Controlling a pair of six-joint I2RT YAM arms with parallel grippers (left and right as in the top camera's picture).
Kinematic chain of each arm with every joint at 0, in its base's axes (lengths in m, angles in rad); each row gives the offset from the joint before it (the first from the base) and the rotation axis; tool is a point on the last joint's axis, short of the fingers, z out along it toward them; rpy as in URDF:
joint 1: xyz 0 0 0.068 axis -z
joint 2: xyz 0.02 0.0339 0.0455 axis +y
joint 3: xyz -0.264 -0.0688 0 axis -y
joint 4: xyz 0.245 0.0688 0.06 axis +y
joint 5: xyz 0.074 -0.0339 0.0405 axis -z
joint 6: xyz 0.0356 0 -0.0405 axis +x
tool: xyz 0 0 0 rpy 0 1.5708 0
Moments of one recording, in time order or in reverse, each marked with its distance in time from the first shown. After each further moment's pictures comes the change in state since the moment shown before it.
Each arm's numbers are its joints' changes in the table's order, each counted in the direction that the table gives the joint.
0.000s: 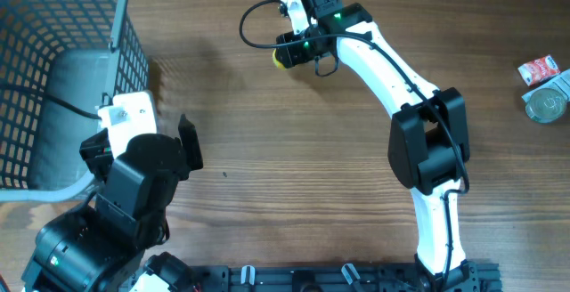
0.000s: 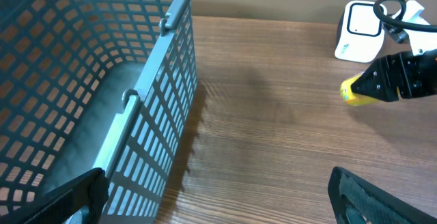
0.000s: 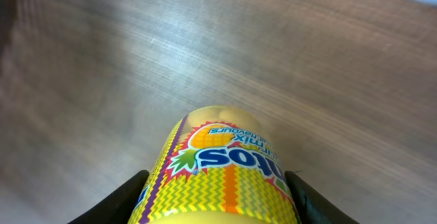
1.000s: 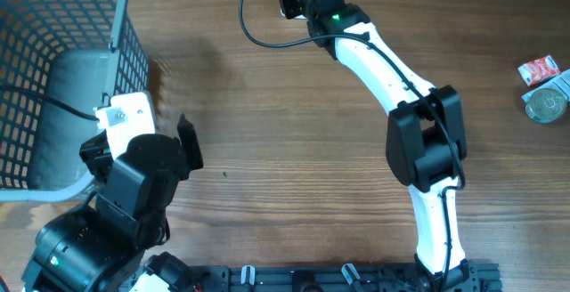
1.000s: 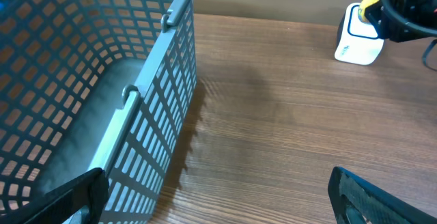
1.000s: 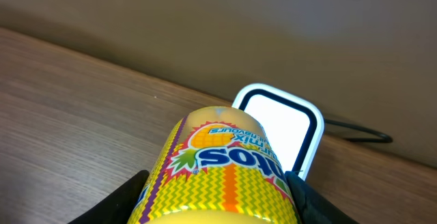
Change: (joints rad) left arm 0.000 0.000 0.000 0.007 0.000 -0.030; right arm 0.002 0.033 0.000 -0.602 0.338 -0.080
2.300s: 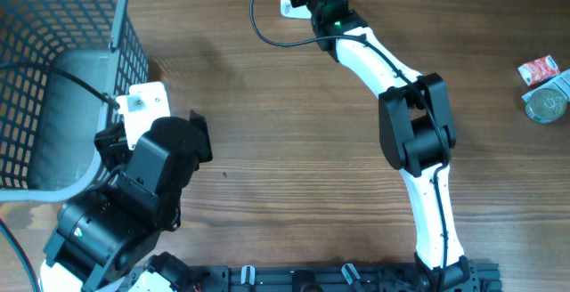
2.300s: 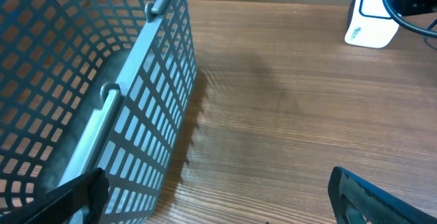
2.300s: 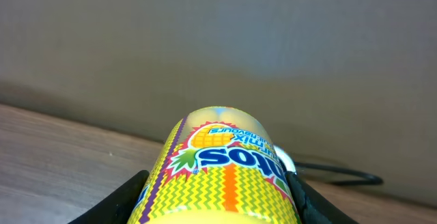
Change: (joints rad) left arm 0.000 0.079 0.000 0.000 0.000 -0.007; right arm 0.048 0.134 0.000 -0.320 0.027 0.029
